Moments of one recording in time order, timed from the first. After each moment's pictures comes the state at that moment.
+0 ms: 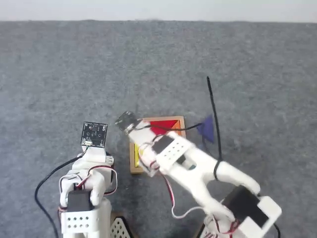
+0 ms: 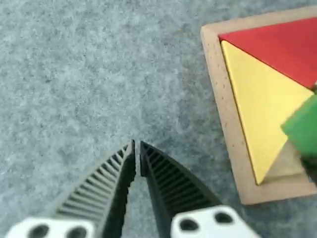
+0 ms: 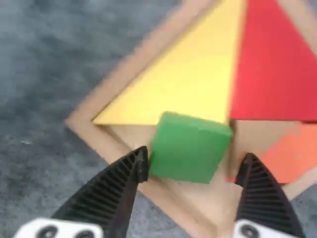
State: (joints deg) left arm -9.6 -103.2 97.1 72.0 -3.9; right arm -48.1 -5.3 40.7 50.2 3.6
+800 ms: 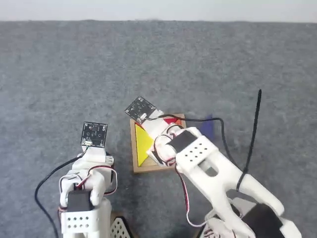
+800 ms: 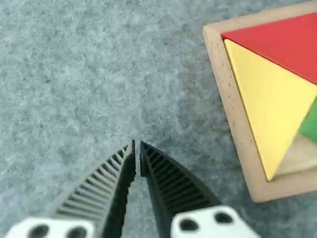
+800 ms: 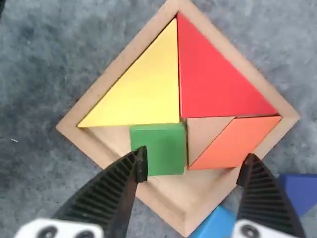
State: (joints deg) left arm -9.6 -103.2 97.1 72.0 -3.9; right arm -43.9 -20.7 44.4 51.6 9.5
